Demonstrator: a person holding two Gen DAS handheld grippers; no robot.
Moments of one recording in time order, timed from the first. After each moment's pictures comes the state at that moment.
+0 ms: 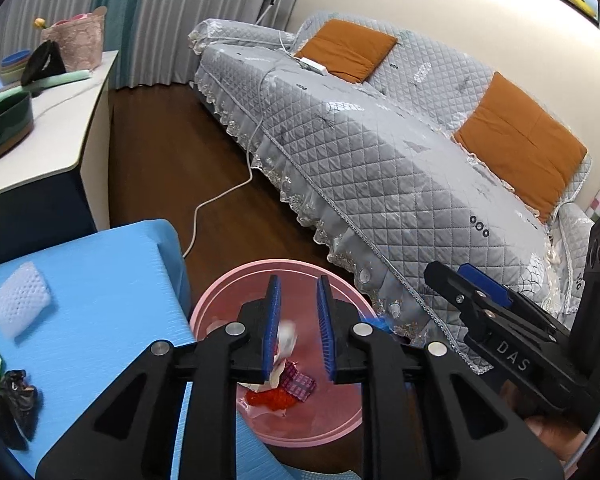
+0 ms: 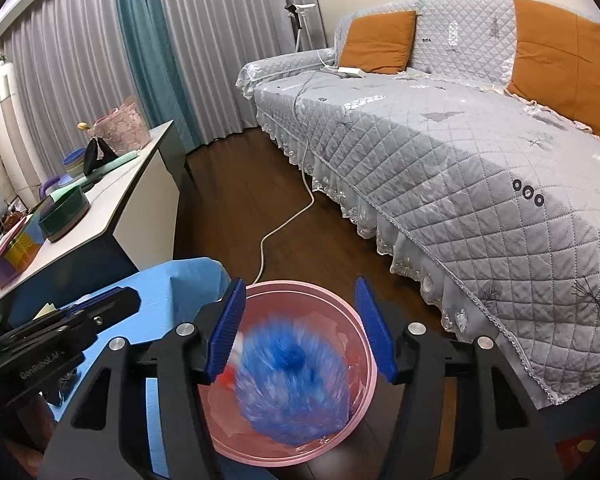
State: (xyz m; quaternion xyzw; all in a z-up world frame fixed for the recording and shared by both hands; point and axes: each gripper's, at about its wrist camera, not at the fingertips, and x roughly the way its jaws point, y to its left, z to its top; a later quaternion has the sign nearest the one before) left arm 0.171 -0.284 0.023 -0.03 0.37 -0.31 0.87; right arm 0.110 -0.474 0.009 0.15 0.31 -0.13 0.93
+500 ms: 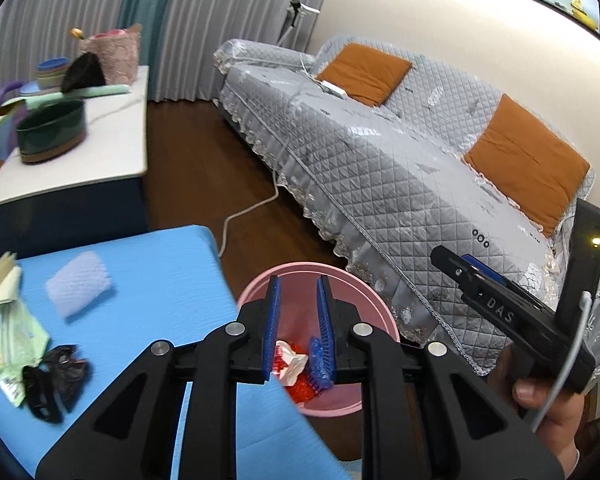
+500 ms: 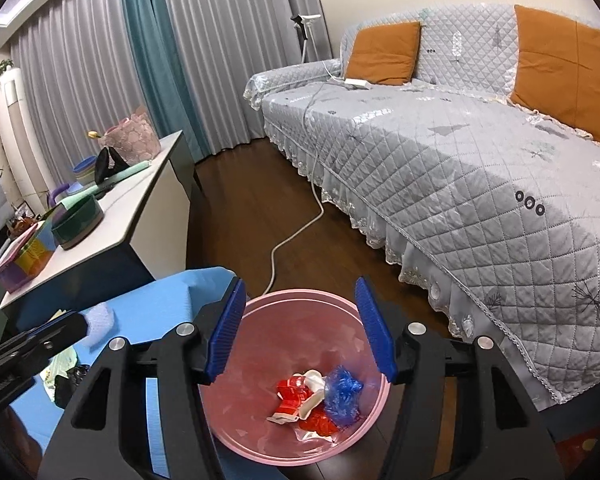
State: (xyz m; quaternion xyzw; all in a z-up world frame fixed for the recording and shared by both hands) left arm 0.135 -0.222 0.052 -0.05 0.34 -0.28 0.90; right arm 0.102 -0.453 0.027 0.15 0.28 -0.12 0.94
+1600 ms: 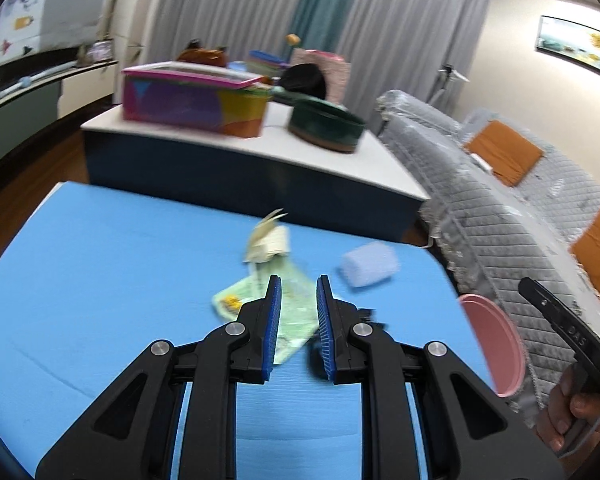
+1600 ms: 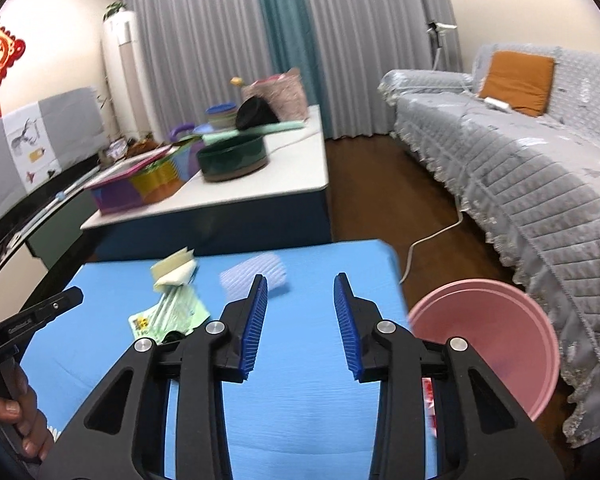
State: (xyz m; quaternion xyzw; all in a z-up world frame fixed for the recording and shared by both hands) left arm 0.105 0.049 0.015 -0.13 0.31 -0.04 0.94; right arm 0.129 -0.236 0.011 0.07 0.29 0.08 0.95
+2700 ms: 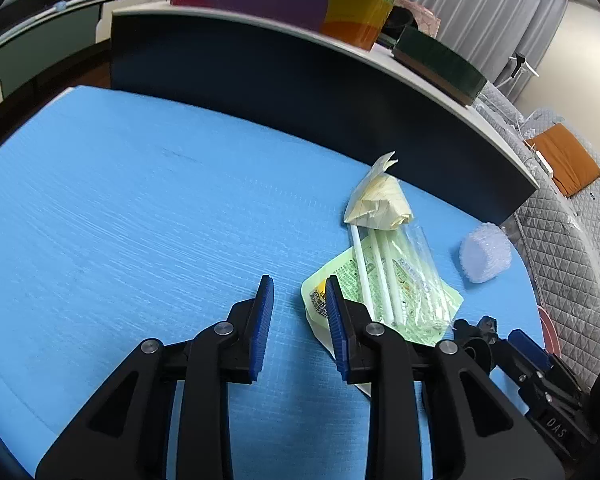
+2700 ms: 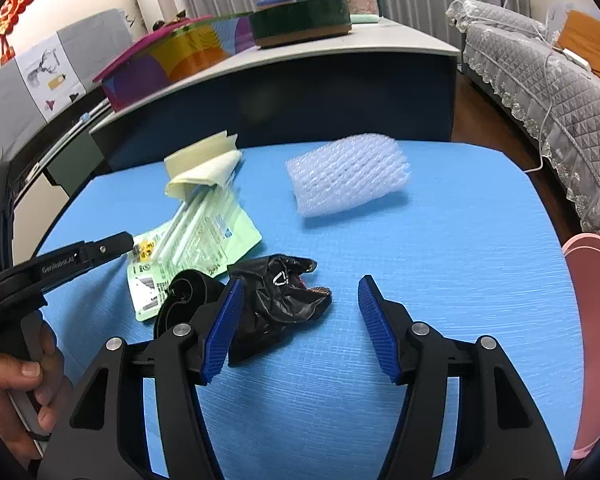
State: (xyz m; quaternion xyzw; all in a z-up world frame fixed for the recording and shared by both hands) left arm 0.180 0.095 -0.081 -0.19 0.41 0.02 0.89; right arm 0.202 -0.149 -0.090 0.04 0.42 0.16 0.89
